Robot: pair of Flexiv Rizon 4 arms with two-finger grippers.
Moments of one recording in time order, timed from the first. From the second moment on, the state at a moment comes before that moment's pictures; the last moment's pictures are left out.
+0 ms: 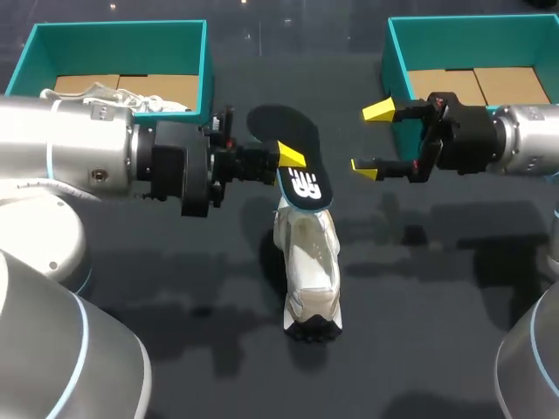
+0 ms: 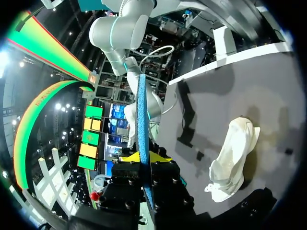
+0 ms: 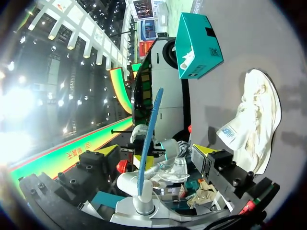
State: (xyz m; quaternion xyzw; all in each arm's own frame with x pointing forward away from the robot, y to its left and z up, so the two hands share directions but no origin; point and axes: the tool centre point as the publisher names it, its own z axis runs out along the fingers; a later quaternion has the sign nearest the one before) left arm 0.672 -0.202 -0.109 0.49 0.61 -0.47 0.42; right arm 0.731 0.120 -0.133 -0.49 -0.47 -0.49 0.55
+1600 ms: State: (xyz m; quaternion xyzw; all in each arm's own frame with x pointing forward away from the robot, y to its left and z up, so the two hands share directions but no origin) left arm 0.728 -0.236 -0.161 0.53 0.54 -0.45 0.47; right arm 0.732 0.176 -0.144 -0.51 -0.48 -0.46 0.54
